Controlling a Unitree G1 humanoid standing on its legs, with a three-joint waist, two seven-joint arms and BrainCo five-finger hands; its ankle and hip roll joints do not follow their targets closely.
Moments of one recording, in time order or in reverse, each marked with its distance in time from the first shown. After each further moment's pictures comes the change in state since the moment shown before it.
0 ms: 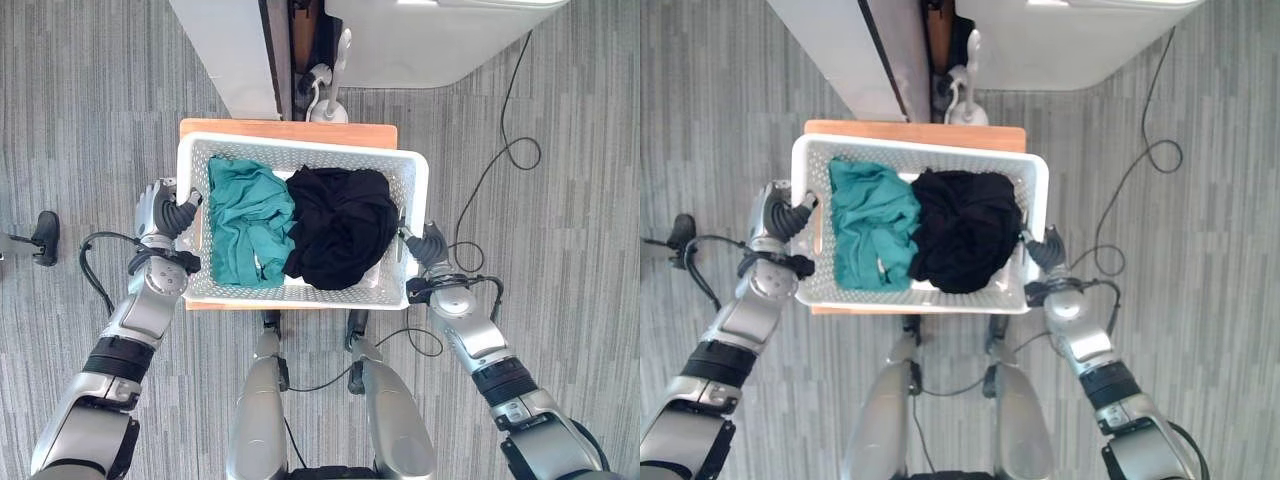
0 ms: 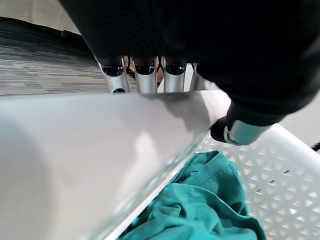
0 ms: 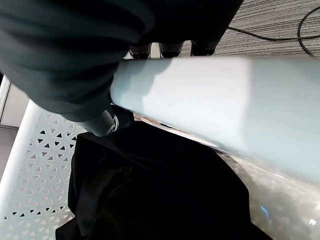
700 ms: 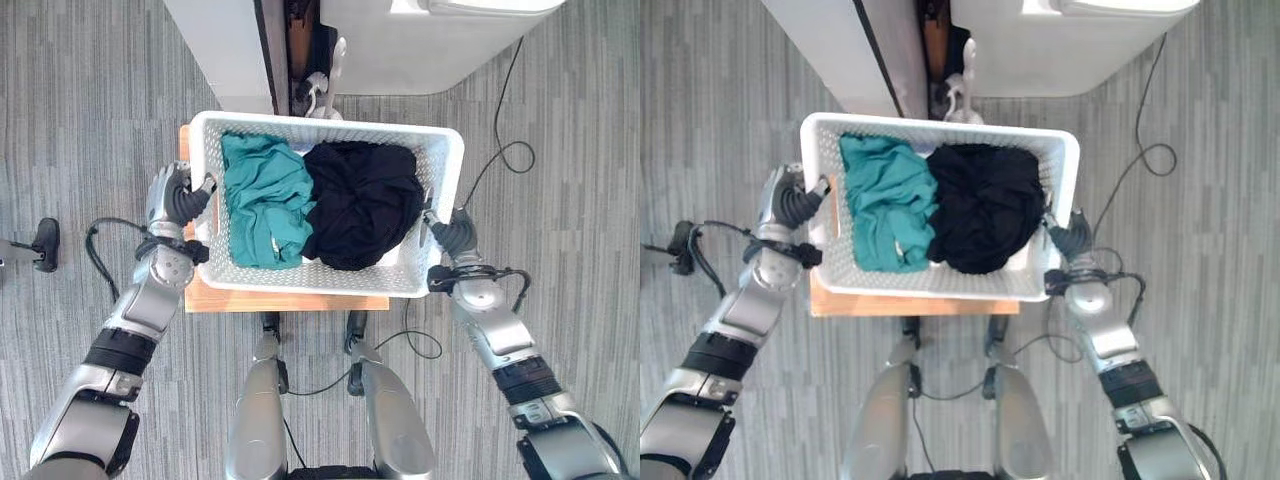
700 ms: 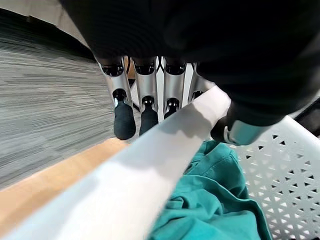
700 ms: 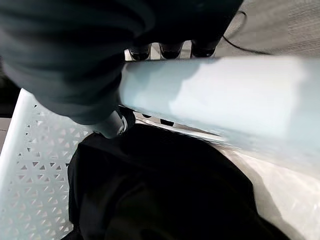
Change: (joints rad) left arm -0.101 0.013 -0.078 -0.036 0.000 -0.019 -0.052; right arm 0.014 -0.117 -0.087 -0.096 0.084 -0.015 -0.021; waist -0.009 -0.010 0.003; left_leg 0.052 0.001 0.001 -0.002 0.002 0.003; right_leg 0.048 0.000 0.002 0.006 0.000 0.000
